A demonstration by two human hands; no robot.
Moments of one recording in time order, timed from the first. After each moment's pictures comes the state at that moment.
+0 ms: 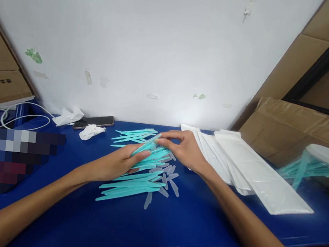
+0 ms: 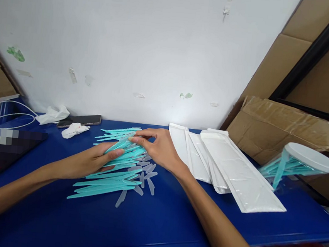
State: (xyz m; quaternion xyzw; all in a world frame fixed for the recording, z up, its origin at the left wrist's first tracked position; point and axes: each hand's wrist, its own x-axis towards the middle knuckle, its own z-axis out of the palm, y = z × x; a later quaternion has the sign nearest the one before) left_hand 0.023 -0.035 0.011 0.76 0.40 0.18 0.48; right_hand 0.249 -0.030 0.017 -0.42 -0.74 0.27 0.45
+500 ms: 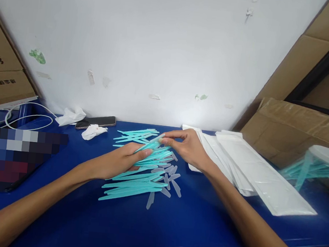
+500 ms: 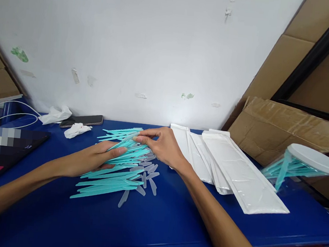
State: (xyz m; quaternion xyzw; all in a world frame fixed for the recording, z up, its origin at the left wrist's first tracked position) left_hand 0.023 -0.036 0.019 0.71 0.43 0.19 0.53; right_hand 0.253 -0.025 0.020 -0.42 -0.74 0.29 0.44
